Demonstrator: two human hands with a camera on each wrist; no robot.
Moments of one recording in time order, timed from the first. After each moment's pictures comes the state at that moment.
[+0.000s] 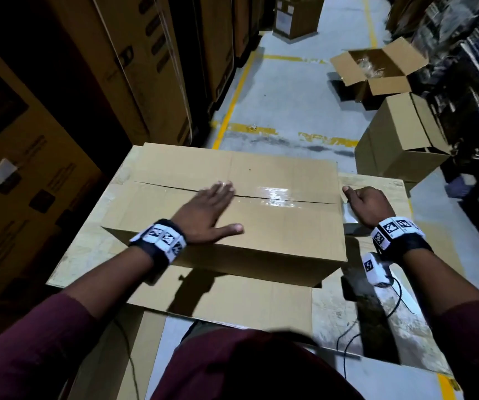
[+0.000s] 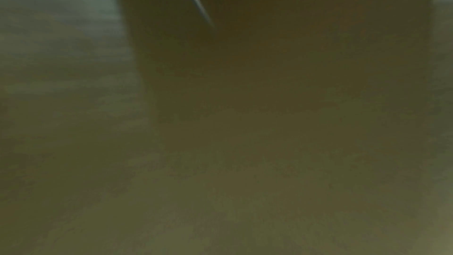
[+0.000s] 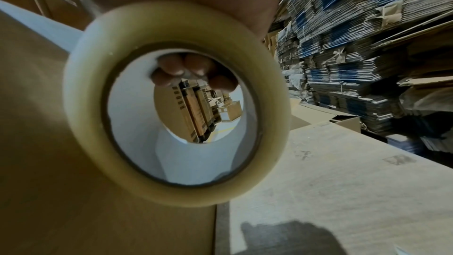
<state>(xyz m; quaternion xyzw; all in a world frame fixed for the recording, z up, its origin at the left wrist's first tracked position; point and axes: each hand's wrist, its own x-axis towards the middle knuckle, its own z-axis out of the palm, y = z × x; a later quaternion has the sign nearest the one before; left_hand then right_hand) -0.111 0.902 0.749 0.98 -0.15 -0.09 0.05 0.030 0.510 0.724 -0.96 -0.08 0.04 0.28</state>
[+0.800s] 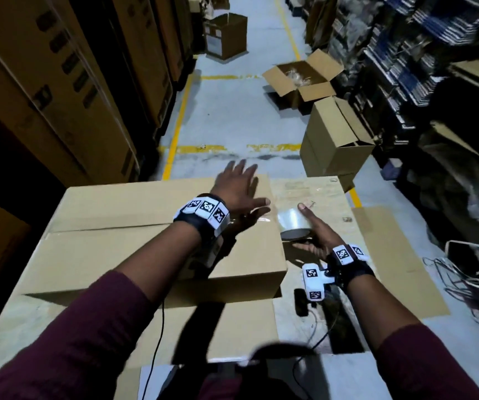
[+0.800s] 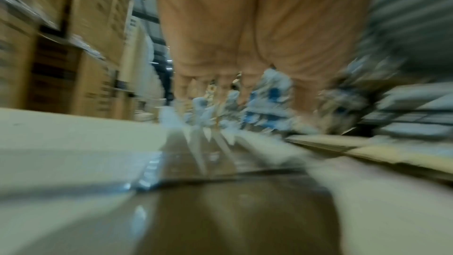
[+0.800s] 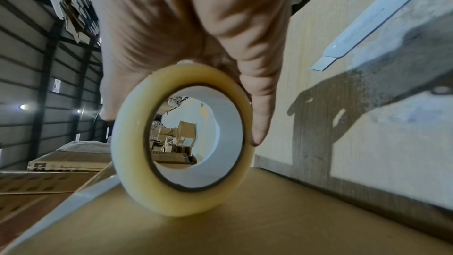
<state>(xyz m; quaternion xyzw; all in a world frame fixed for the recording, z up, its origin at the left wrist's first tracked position) 0.025 0.719 0.800 0.98 -0.13 -0.11 0.13 -0.016 0.475 0.691 -0.62 0.21 0.22 0.73</state>
